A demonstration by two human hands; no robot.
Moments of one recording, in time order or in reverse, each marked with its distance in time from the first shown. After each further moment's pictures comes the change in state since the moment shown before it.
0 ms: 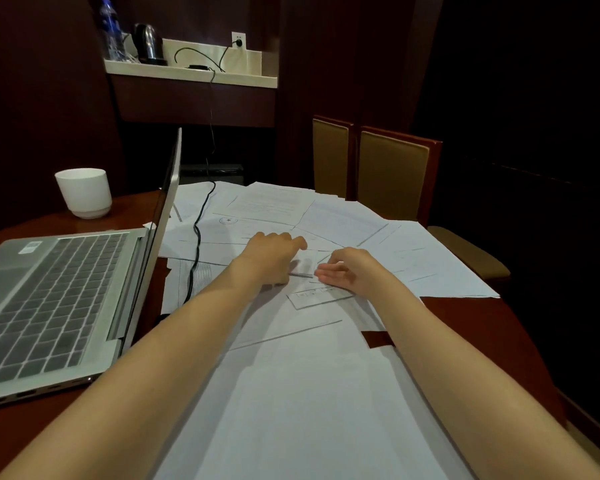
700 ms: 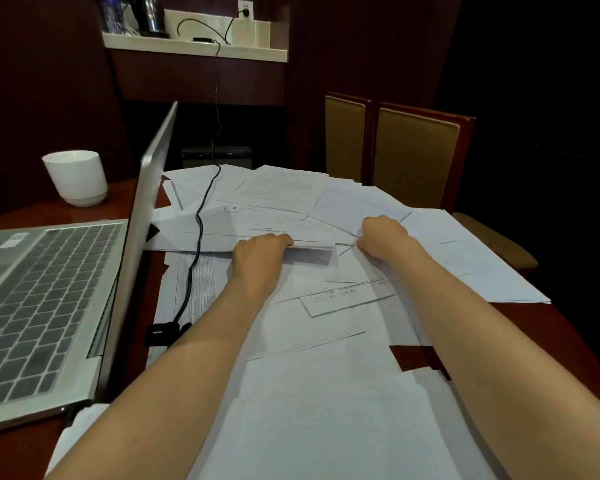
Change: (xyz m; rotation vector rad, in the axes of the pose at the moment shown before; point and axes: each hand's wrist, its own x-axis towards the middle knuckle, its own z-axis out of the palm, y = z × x) left_hand 0.015 -0.025 0.061 -0.134 0.281 -0.274; right_hand 0.081 -0.027 -0.016 -1.647 0.276 -0.502
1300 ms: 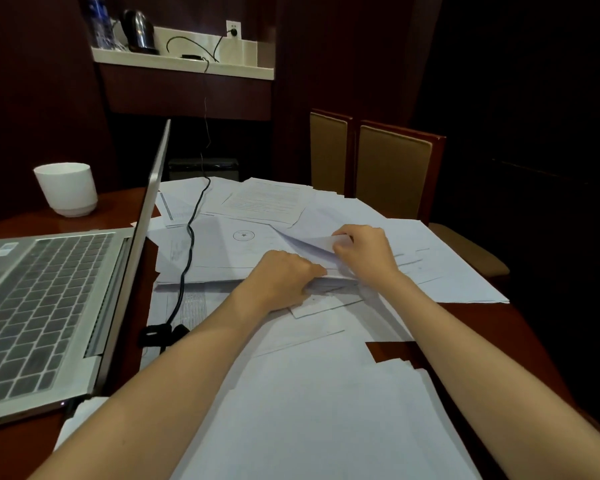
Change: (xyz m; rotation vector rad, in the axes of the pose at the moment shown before) left_hand -0.018 0.040 -0.034 0.026 0.014 0.551; right_hand -0.052 -0.006 -0.003 0.533 0.335 -0.059
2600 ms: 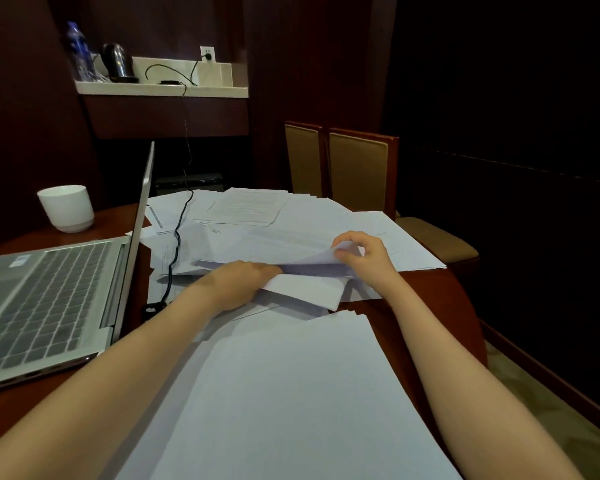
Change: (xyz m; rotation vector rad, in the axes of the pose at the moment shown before) left_hand -0.049 0.021 -0.045 -0.037 -0.404 -0.056; right_hand -0.089 0.026 -0.055 0.563 -0.050 0.075
